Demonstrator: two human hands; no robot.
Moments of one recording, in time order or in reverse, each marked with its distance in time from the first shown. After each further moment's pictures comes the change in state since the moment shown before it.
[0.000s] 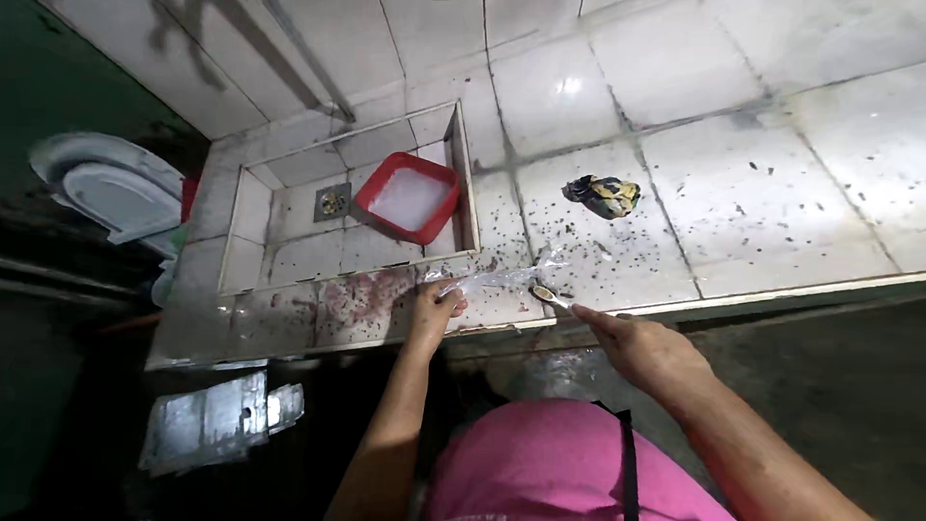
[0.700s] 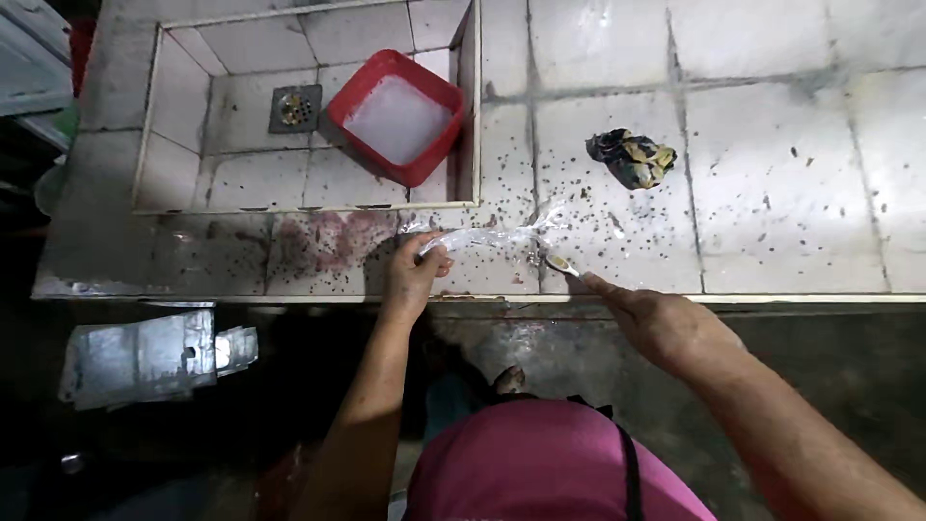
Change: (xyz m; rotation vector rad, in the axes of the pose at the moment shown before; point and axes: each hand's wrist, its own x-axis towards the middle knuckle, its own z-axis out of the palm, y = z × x) left_hand 0.002 -0.016 0.002 -0.038 0.095 0.178; right_hand 0.021 0.021 -0.024 -0.181 -0.114 -0.067
